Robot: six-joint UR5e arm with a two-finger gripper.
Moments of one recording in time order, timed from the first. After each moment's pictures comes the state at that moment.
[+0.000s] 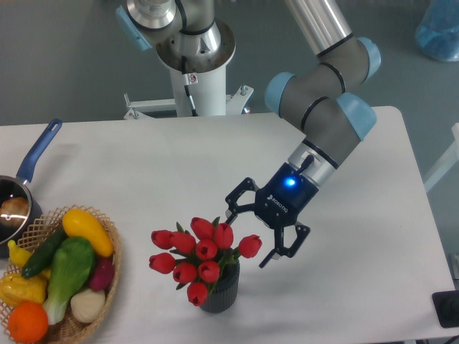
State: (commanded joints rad) arm 2.65 -2.03 -1.67 -0.79 0.42 1.27
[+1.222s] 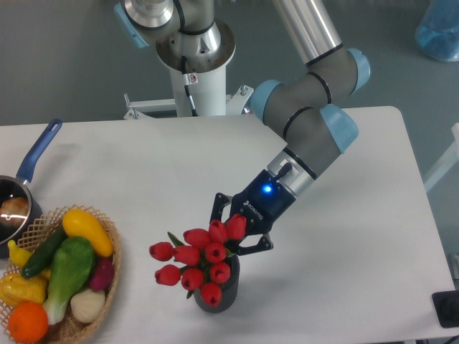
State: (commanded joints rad) arm 2.61 -2.01 -1.68 -0.79 0.42 1.27
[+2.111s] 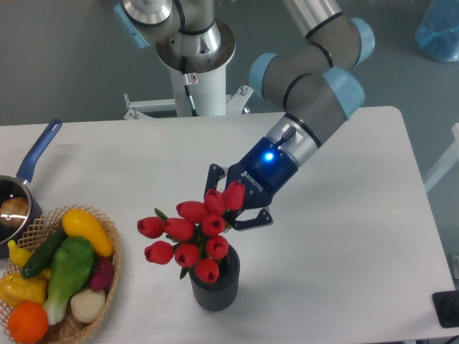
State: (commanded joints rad) arm 2.65 -1.89 -1.64 -0.79 0.28 1.11
